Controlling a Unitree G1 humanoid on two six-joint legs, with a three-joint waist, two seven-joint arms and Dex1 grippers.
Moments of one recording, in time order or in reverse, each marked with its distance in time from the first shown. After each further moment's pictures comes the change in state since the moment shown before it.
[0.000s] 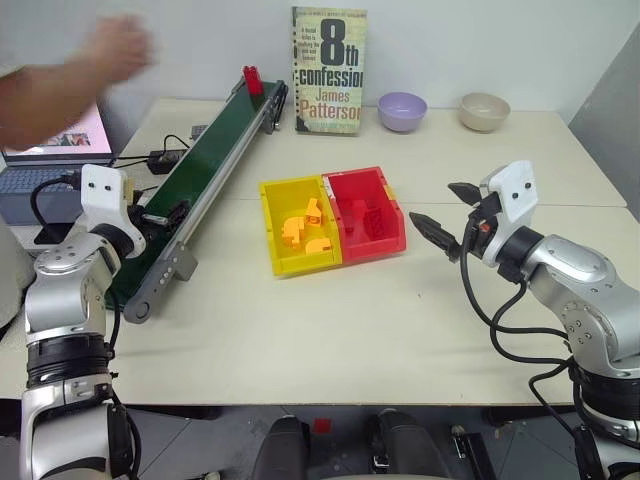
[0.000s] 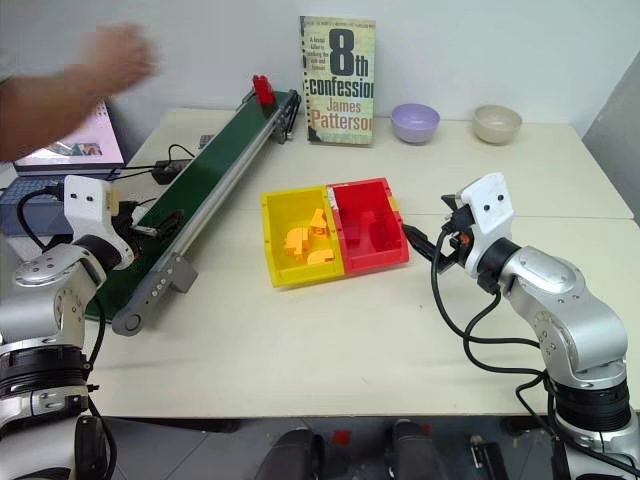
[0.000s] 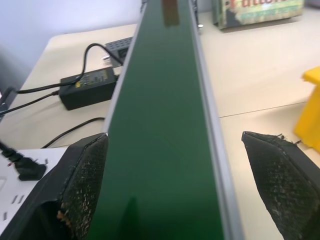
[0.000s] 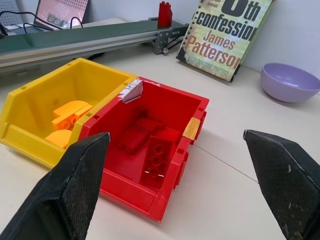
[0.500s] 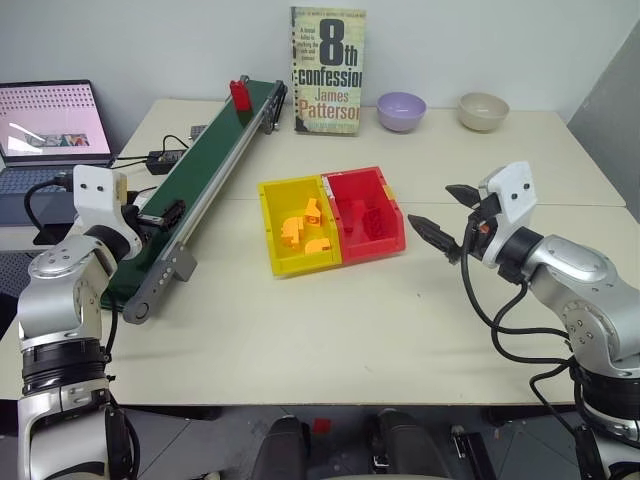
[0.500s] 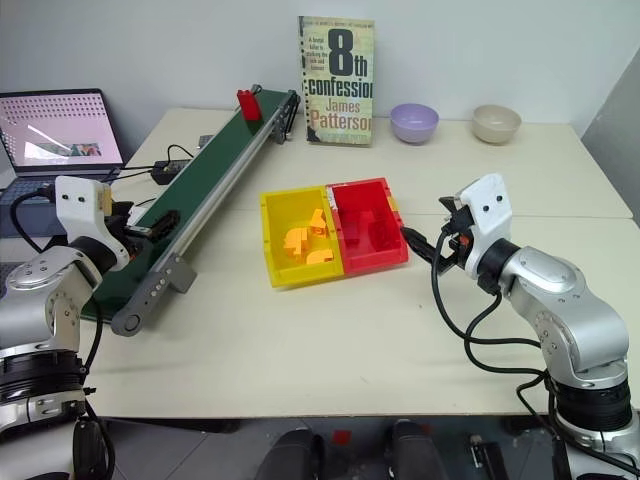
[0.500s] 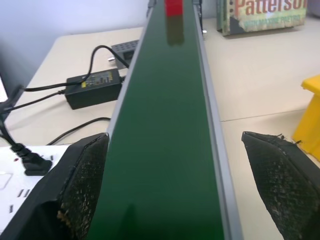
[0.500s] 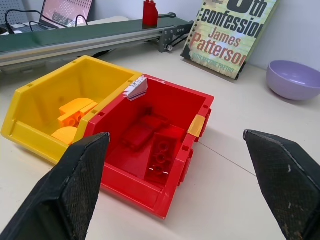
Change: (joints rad) left arm 0.024 -0.003 0.039 -0.033 -0.019 0.018 0.036; right arm -0.018 -0.003 -0.002 0.002 0.011 0.022 0.018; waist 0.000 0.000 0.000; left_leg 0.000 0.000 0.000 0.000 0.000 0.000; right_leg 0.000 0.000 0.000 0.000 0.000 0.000
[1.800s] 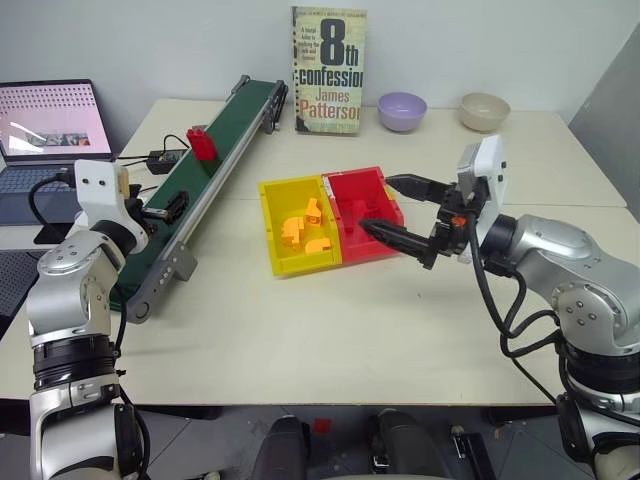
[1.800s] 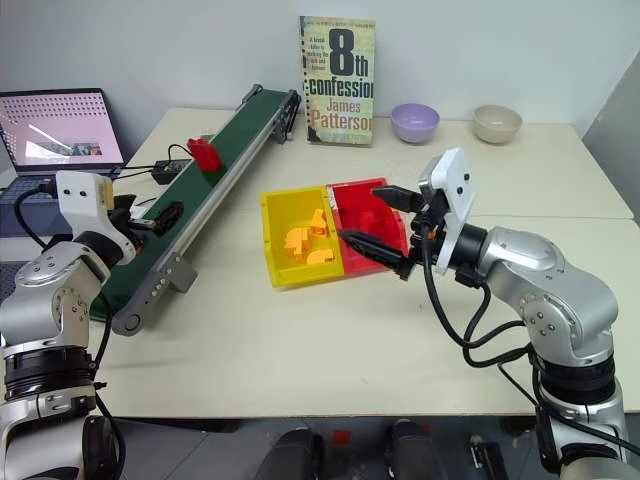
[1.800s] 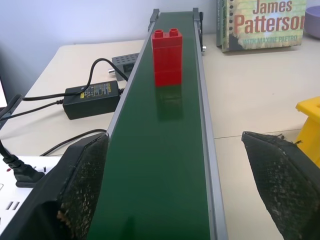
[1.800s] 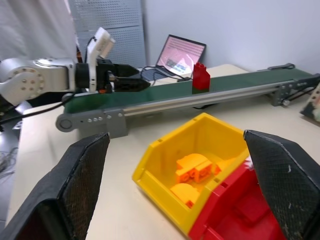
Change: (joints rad) left arm -0.028 -0.039 -0.001 0.008 -0.005 -0.009 0.042; right arm -0.144 0.042 0.049 -0.020 0.275 0.040 0.169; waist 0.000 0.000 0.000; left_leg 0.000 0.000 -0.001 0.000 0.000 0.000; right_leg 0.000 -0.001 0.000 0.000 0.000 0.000
